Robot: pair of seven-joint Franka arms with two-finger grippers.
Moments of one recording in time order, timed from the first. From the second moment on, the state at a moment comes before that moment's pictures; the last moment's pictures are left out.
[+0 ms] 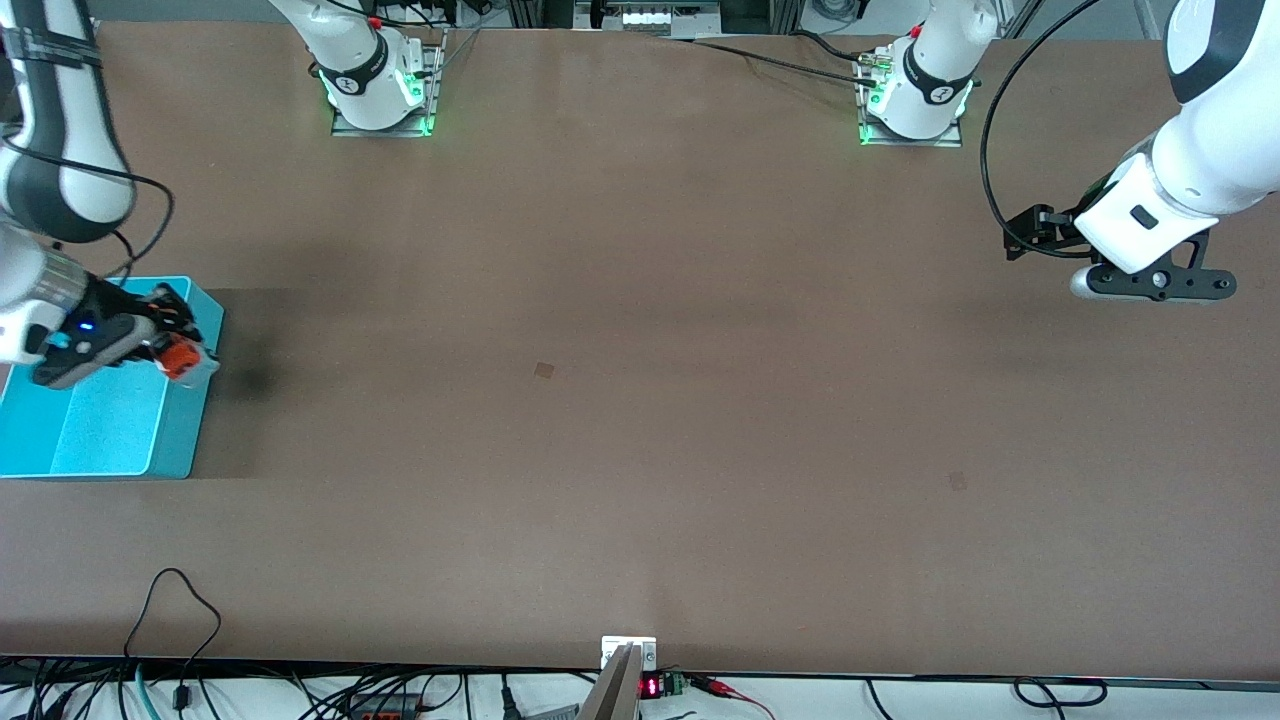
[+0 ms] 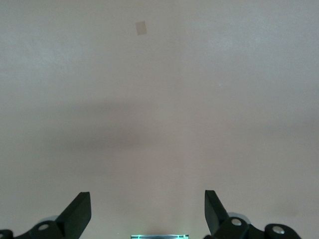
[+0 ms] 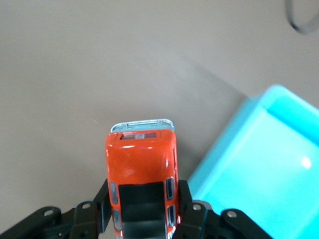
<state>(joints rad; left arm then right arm) -0.09 0.03 -0.02 -1.68 0.03 1.54 -0.07 -0.30 0.19 0.04 -1.95 0.06 2.14 -0.85</state>
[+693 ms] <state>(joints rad) -0.09 0.03 -0.02 -1.68 0.02 1.54 -0.07 -0.31 0.33 -0.15 -1.94 0.00 2.33 -0.62</state>
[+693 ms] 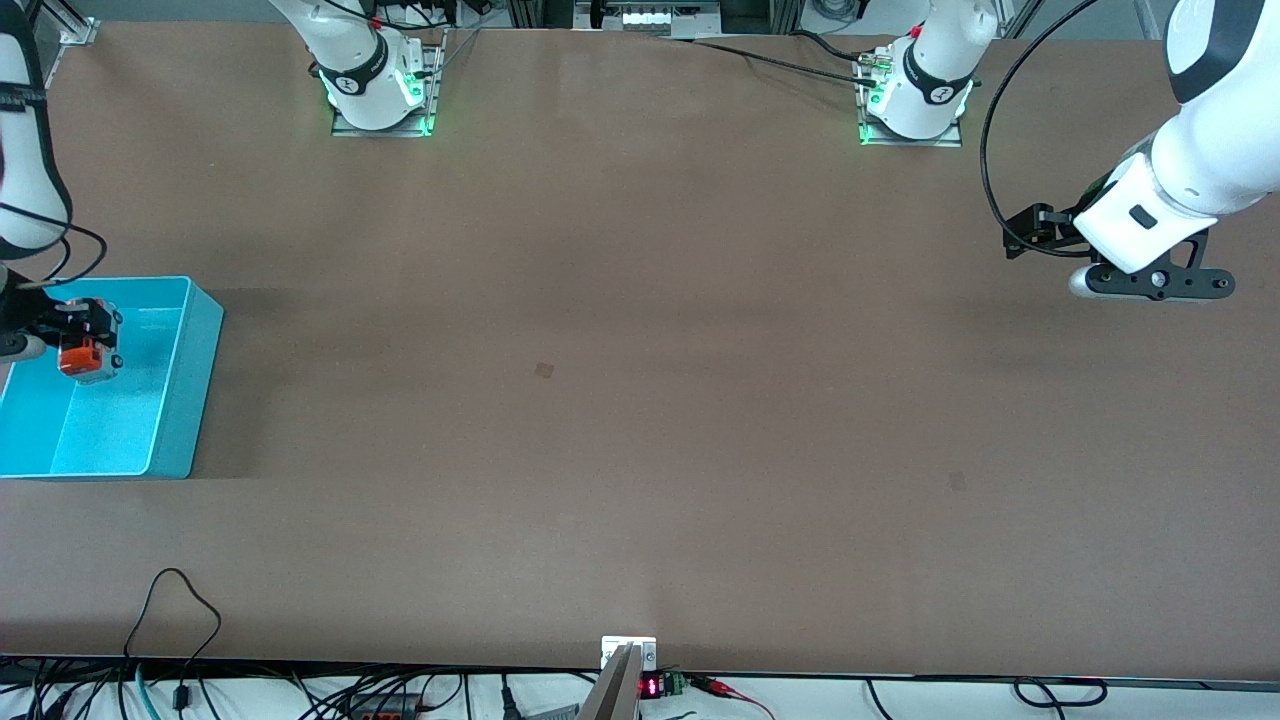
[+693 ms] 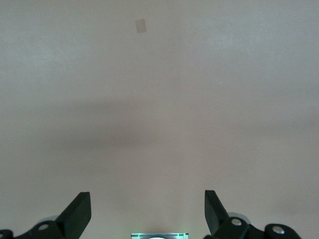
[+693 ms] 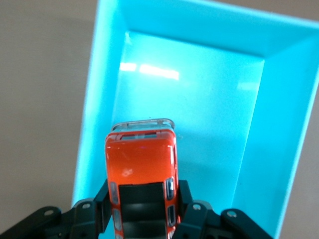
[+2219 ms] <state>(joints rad) -0.09 0.03 -0.03 -1.68 0.02 1.52 -0.07 -0.37 0.52 -0.19 -1.94 0.00 2.42 -0.53</state>
